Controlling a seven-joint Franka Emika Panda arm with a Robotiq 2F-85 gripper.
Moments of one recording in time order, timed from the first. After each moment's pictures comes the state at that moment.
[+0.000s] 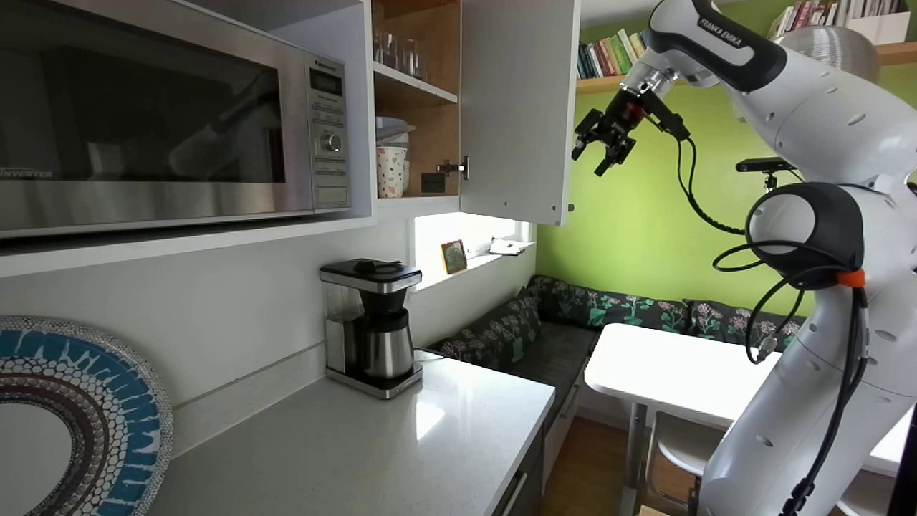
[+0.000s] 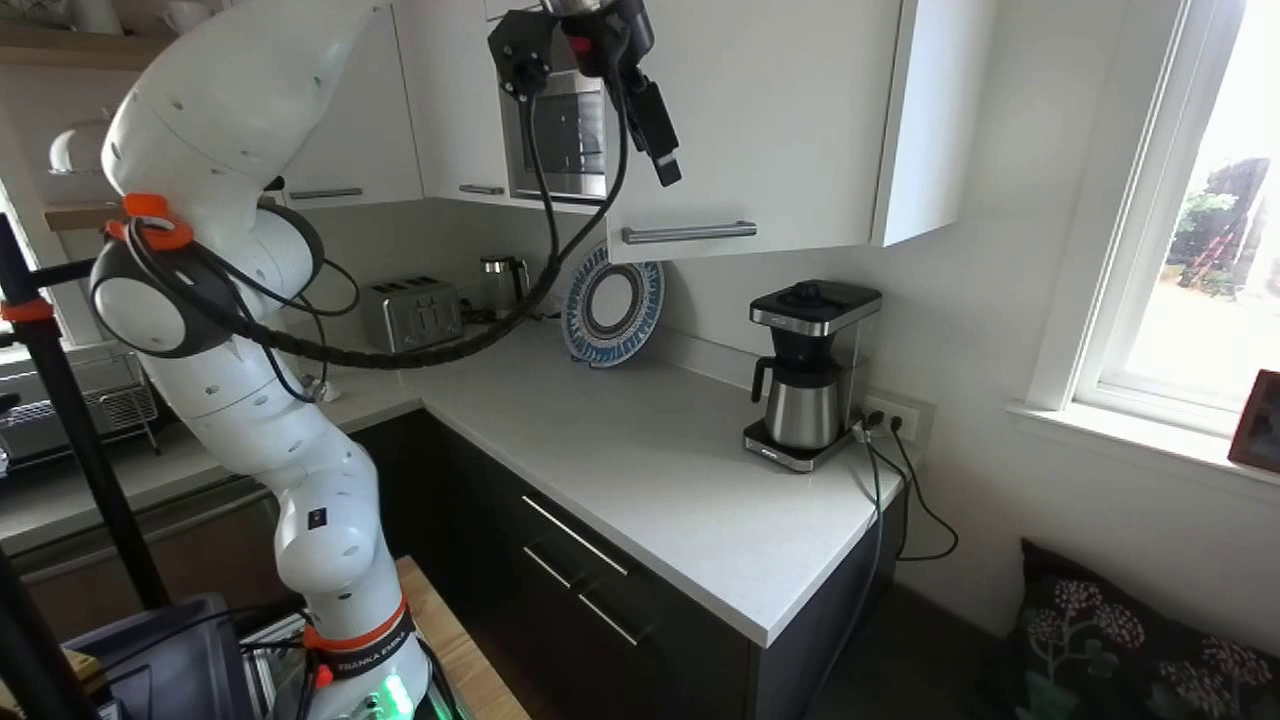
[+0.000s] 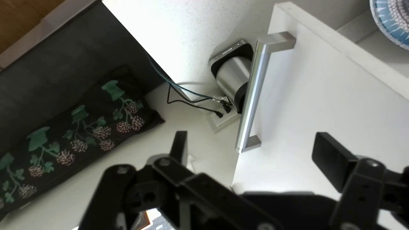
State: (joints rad) arm -0.27 -0.32 -0.51 -1.22 0.32 1.32 -0.13
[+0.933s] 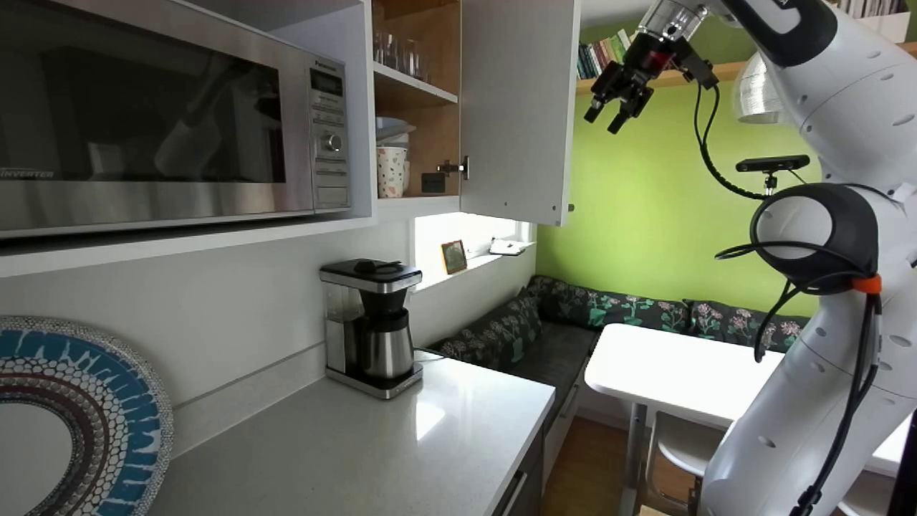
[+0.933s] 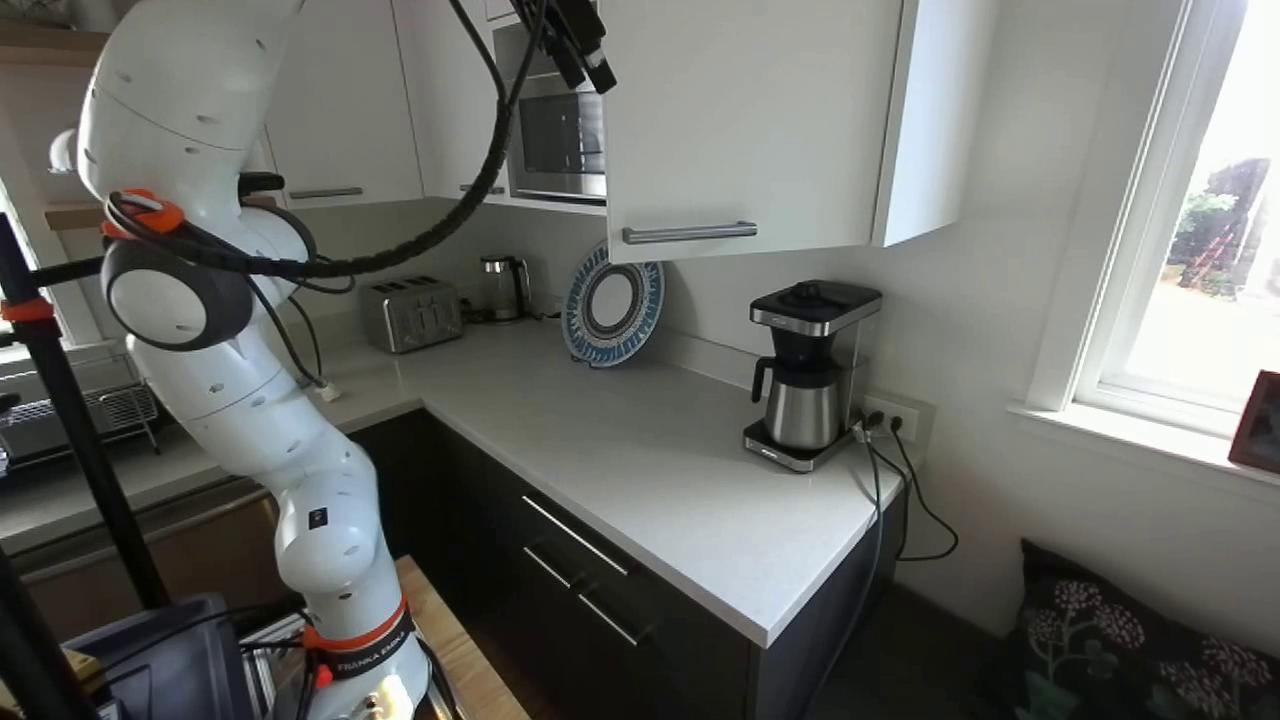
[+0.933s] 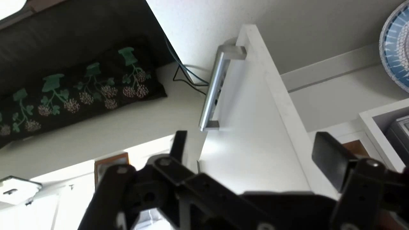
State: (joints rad) arm -0.26 -0.33 -0.38 -0.98 0.19 1.20 -0.20
